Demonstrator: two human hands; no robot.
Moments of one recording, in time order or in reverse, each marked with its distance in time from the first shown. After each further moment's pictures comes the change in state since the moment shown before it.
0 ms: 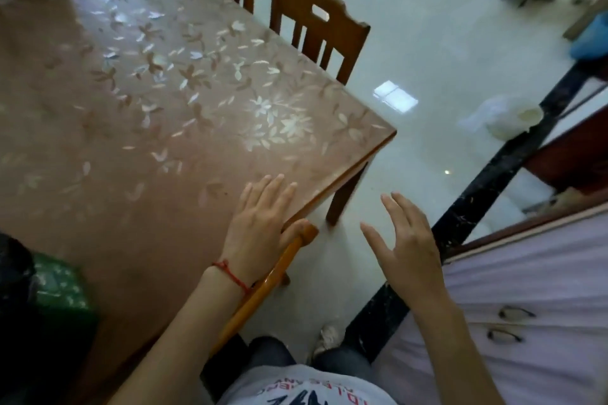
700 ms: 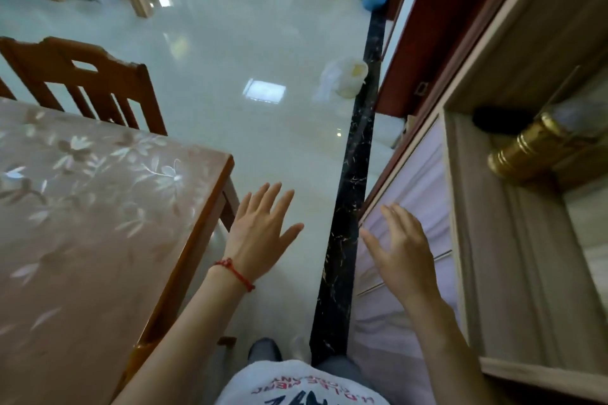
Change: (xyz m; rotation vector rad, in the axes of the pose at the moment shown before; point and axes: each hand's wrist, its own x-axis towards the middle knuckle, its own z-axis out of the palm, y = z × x) left_hand 0.149 0.212 0.059 -0.080 -0.162 0.552; right_hand -0.023 0.184 -0.086 -0.031 0.245 0.585
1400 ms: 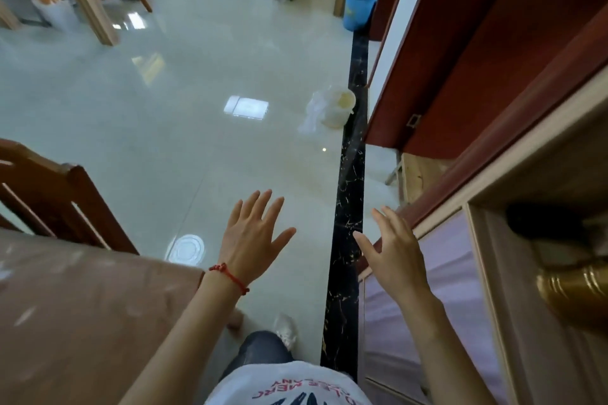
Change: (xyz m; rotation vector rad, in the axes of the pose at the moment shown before) left_hand 0.268 -0.078 -0.002 0.008 -0.014 0.010; right_hand 0.270 -0.018 0.028 -0.049 -0.041 0.052
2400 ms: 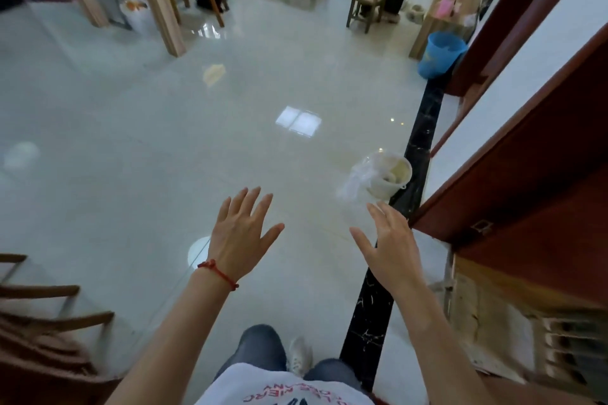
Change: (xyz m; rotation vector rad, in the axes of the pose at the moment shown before) left_hand 0.369 -0.113 -0.035 0.037 0.117 -0.305; right_hand 0.453 -0.063 0.013 -0.058 -0.144 -0.275
